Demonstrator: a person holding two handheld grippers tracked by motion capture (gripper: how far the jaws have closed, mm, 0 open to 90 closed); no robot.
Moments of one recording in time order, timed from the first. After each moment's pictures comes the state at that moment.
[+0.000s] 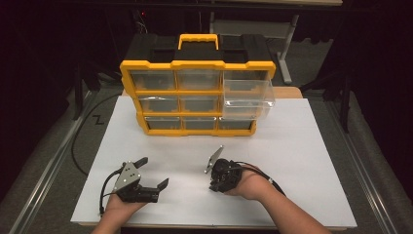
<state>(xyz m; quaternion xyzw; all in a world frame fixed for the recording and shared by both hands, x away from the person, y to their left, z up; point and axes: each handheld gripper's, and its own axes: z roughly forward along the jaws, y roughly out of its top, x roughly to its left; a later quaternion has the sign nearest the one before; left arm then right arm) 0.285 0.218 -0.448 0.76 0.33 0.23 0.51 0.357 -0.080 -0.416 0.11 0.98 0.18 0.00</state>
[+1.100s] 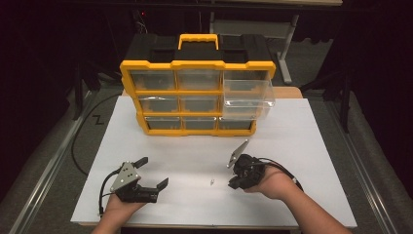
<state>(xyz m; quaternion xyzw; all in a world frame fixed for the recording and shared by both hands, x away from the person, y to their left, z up) 0.284 0.222 -0.448 0.74 0.33 0.22 0.54 0.358 -0.139 -0.392 0.16 0.97 0.18 -0.01</state>
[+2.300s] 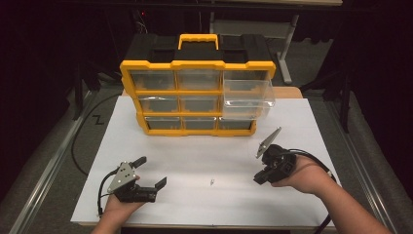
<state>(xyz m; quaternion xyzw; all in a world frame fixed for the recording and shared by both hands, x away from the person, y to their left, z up) 0.284 0.225 -0.450 0.73 0.33 0.23 0.55 0.361 -0.200 -0.342 0.18 0.97 0.17 -0.03</state>
